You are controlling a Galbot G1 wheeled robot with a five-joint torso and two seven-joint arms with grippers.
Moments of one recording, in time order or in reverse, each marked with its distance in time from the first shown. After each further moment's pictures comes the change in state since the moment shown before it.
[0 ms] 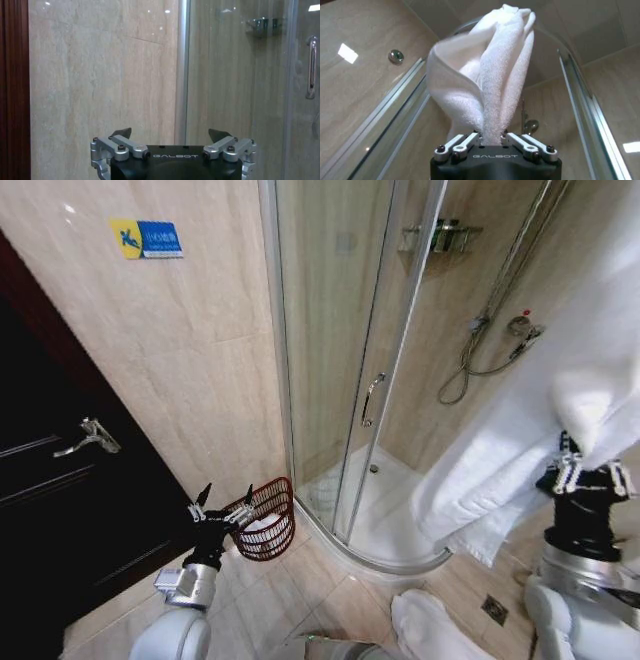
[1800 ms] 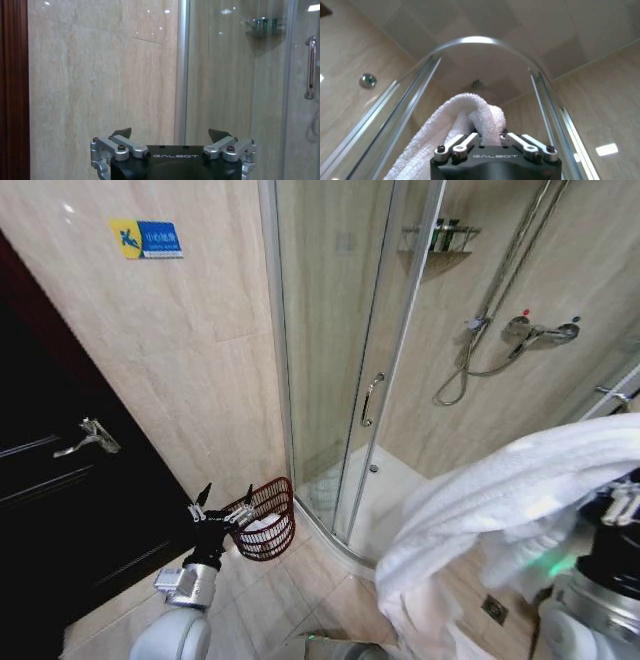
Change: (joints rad) left arm 0.000 0.000 0.000 0.000 0.000 0.000 0.000; right arm -0.064 0.069 0.073 0.123 0.166 0.023 0.011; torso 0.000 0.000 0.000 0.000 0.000
